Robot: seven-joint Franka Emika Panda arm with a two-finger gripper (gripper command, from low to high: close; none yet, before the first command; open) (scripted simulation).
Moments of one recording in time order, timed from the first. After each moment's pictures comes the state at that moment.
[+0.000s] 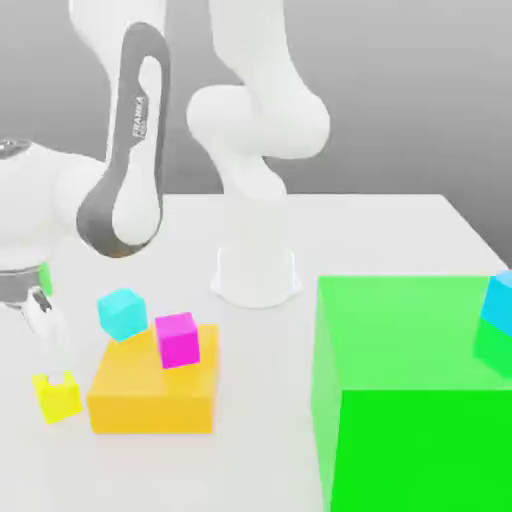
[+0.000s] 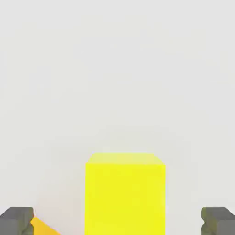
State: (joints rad) arm -0.54 0.28 -0.15 -2.60 0.16 2.88 0.92
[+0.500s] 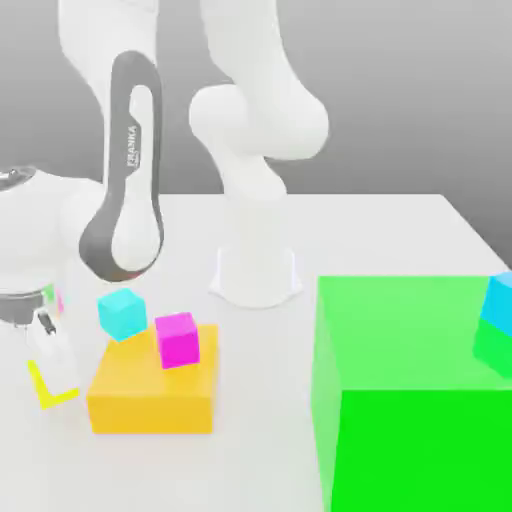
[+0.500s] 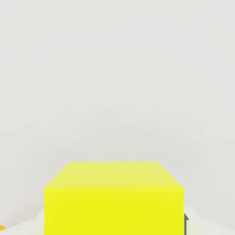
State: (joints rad) arm -0.53 0.16 -0.17 -2.63 0.08 2.79 0.98
